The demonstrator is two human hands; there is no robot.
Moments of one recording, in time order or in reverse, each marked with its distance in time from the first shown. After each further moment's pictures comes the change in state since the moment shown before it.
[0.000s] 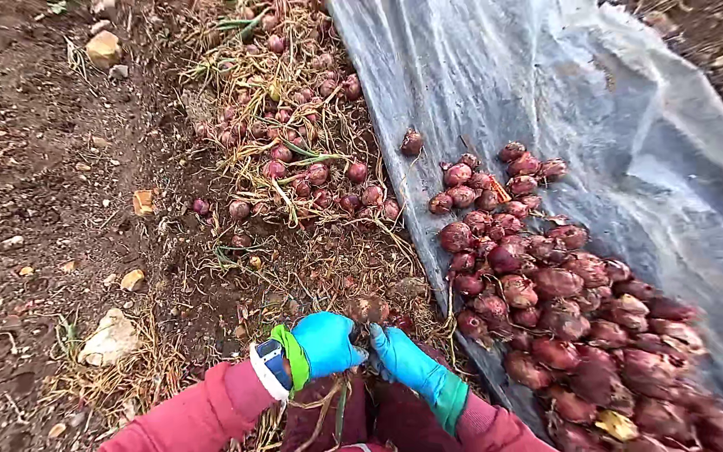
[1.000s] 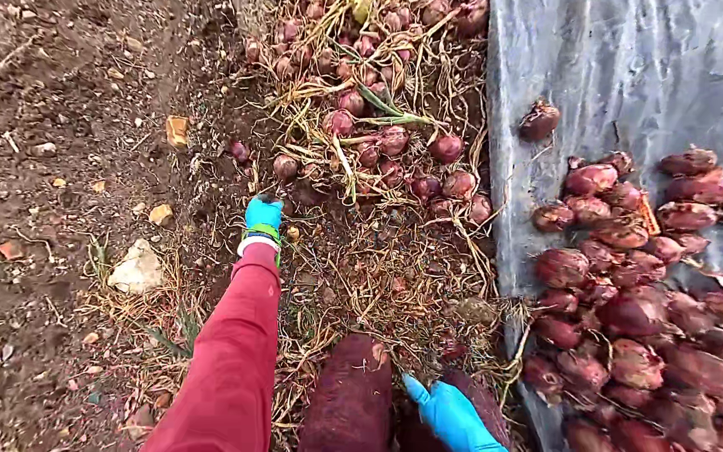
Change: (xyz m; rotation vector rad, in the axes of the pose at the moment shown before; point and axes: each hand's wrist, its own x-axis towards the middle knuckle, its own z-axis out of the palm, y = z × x) left_hand 0.181 -0.350 -0.070 -0.986 0.985 -0.654; right_hand 0.042 0.050 0.026 -0.500 -0.183 0.651
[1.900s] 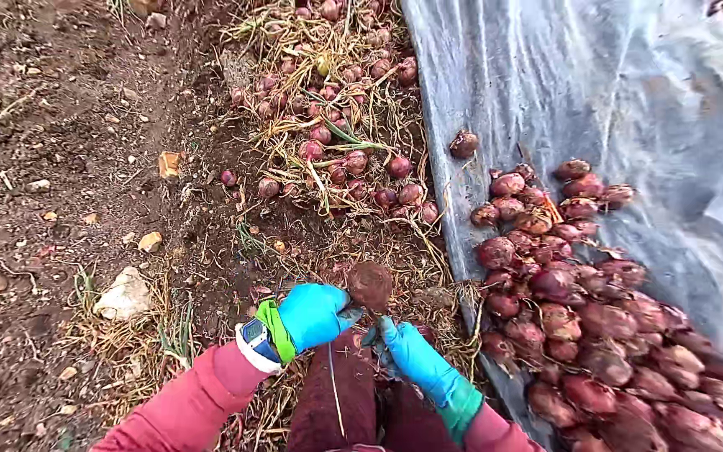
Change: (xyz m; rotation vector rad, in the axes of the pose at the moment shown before) left_hand -0.318 0.051 -0.067 0.813 -0.754 0.852; right_hand -0.055 -0.050 -0.028 0.606 0.125 -0.664
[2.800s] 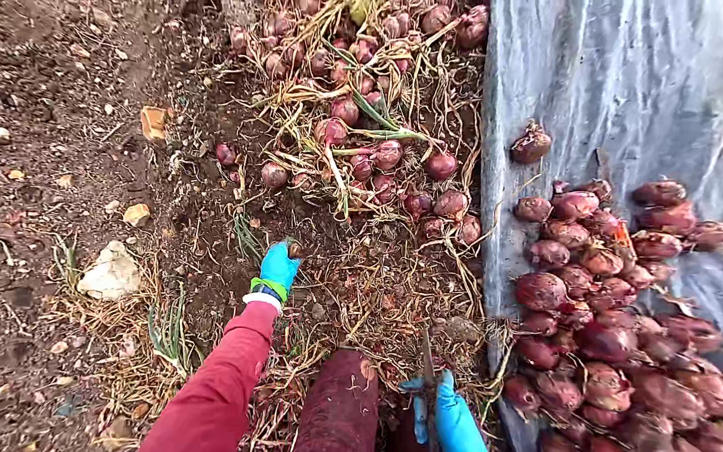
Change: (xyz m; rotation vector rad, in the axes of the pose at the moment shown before) left_hand 0.177 -0.229 0.068 -0.439 0.413 -0.686; right_hand 0.015 0.056 -0.015 0.394 0.316 0.414
